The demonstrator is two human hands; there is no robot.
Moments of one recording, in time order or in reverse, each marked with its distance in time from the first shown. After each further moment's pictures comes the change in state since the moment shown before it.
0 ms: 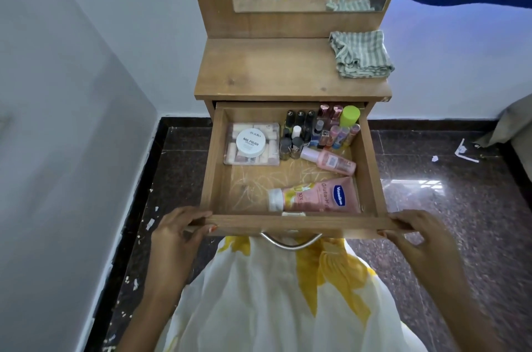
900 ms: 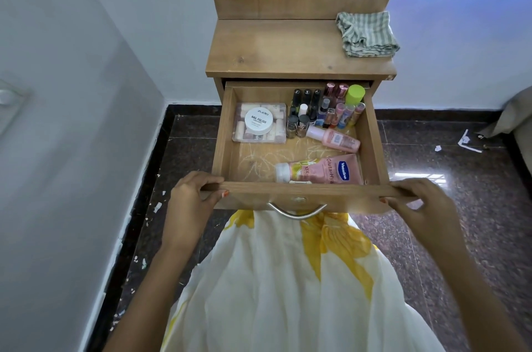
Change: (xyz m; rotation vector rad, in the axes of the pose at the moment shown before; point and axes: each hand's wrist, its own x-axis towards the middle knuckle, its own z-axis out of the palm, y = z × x) left_hand 0.000 0.010 -0.003 -0.027 -0.013 -0.043; right_hand -0.003 -0.011 -0.007 -0.038 -0.017 0.021
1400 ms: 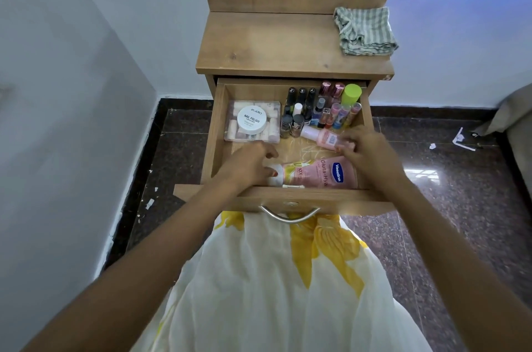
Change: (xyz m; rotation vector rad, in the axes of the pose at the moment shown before) left_hand 0.080 0.061 0.062 0.261 -0.567 0.174; right_hand 0.095 -0.058 0.031 -0.100 -0.231 -0.129
